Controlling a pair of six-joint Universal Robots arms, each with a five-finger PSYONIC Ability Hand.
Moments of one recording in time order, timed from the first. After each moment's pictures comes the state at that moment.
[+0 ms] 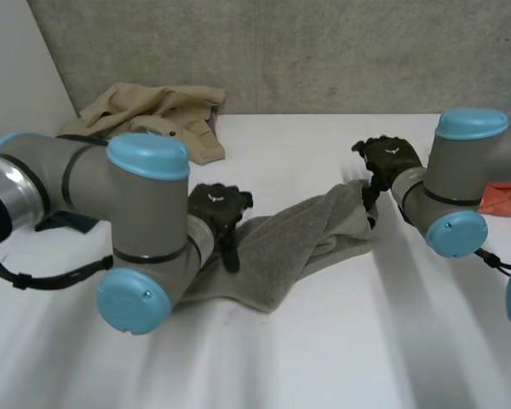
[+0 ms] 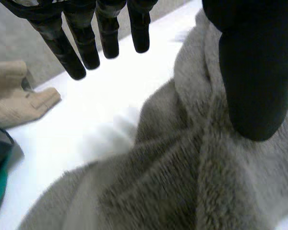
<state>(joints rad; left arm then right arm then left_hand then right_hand) 4.05 -2.25 -1.10 2.93 -1.67 3.30 1.90 -0.64 0.80 0.11 1.51 2.93 0.27 0.28 0.28 0.27 0.09 0.23 0.23 0.23 0.23 0.05</state>
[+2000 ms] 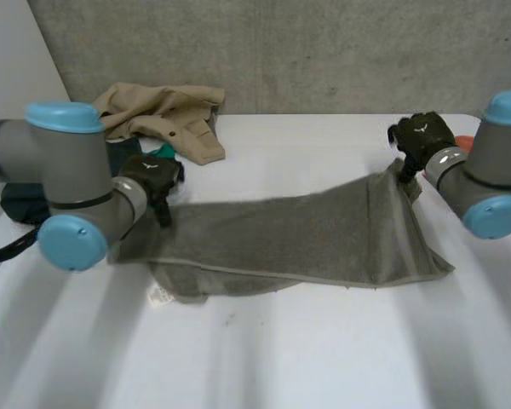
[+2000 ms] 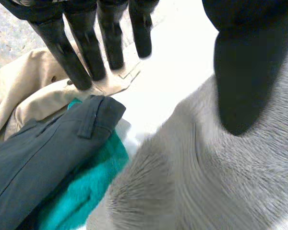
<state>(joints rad) 4.33 -2.34 -0.97 2.94 -1.57 3.48 1.78 -0.62 0.74 -0.01 1.42 2.63 0.30 0.38 0.39 0.37 0.20 0.43 0.43 0.48 0.49 0.27</state>
